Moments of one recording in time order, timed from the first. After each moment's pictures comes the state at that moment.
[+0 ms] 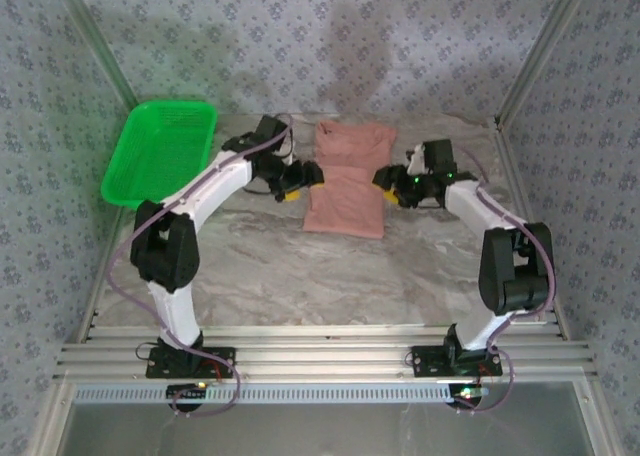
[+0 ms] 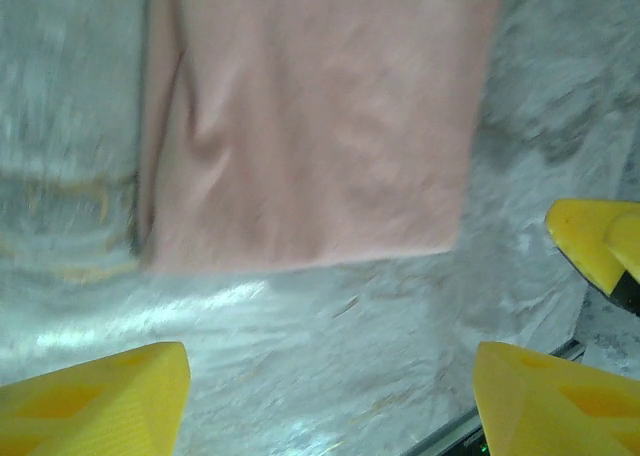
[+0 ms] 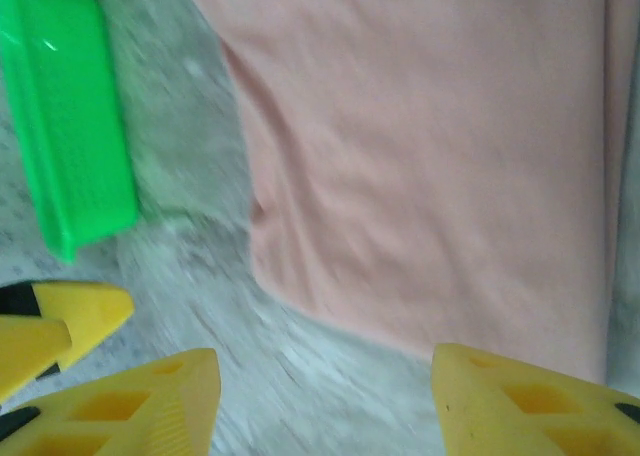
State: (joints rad) left arm -0.48 1.83 1.45 -0.73 0.48 -0.71; right arm 0.18 1.62 0.99 -0.33 -0.65 0.69
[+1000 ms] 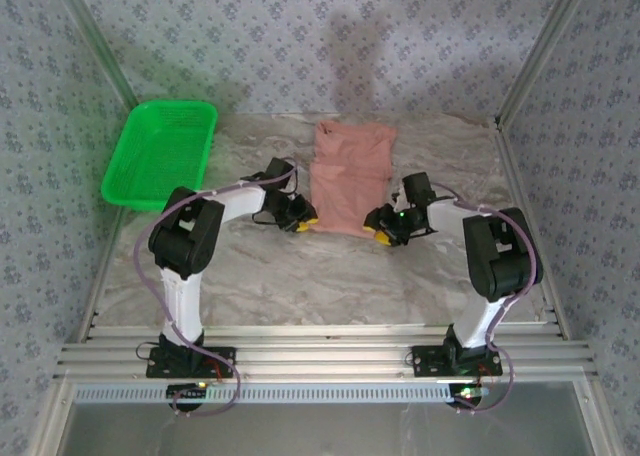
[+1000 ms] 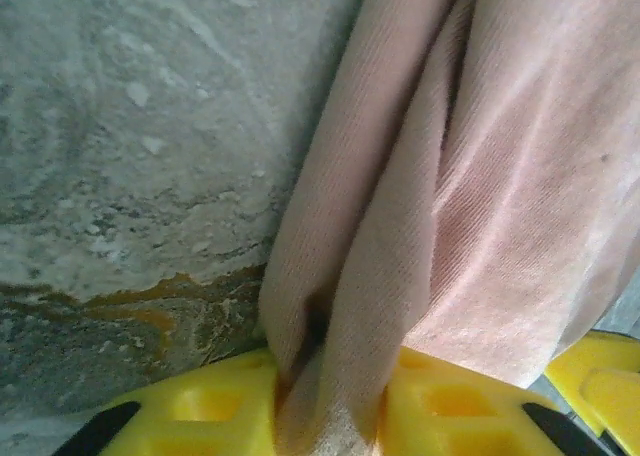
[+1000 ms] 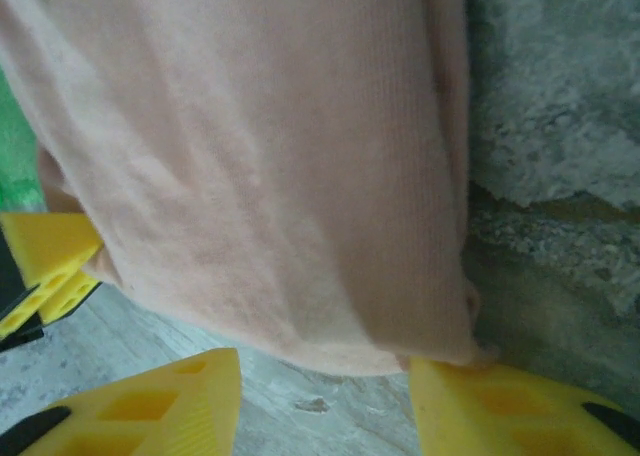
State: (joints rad) left arm -0.50 2.03 1.30 -0.39 0.51 -0.91; right arm 0.24 1.75 0.91 -0.31 -0.59 0.72
